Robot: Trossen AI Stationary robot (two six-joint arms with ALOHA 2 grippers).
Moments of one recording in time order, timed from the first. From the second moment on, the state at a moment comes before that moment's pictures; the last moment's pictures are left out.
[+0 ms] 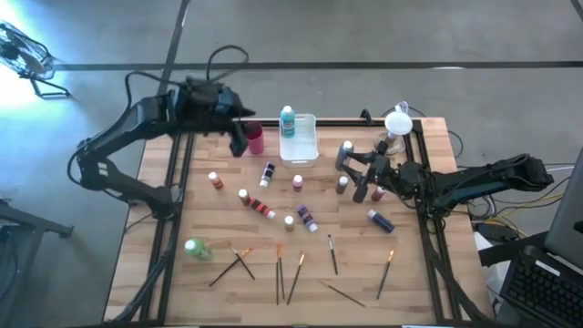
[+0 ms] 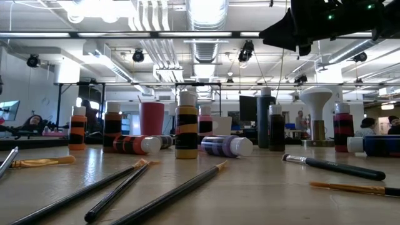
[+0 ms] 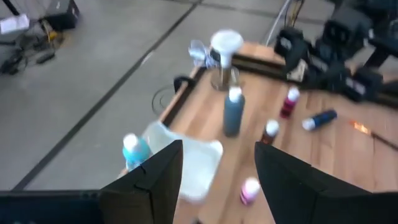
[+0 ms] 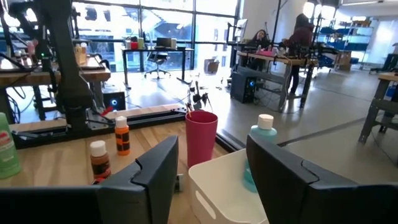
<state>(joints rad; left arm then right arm) 0.25 1.28 1.75 -0.95 -0.18 -0.05 0.01 0.94 0.38 0.58 0.50 0.00</state>
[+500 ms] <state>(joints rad) -0.16 1.28 1.74 -1.28 -0.47 -0.45 0.01 0.94 0.38 0.58 0.50 0.03</state>
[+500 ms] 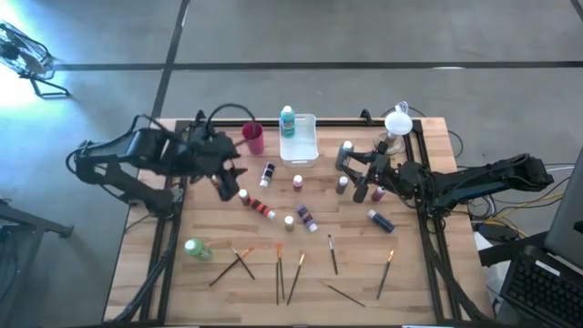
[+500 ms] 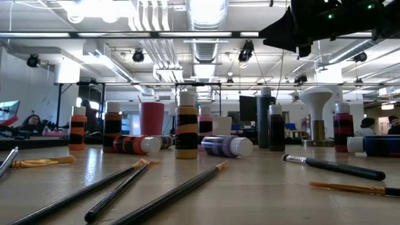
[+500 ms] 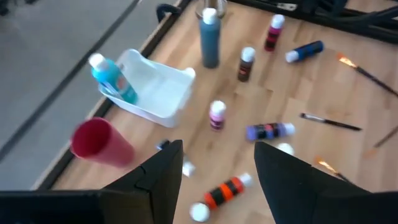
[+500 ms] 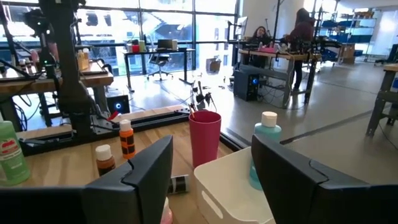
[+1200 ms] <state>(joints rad) -0.46 1.29 1.38 -1.24 -0.27 -0.60 0.01 0.94 0.38 0.58 0.50 0.05</state>
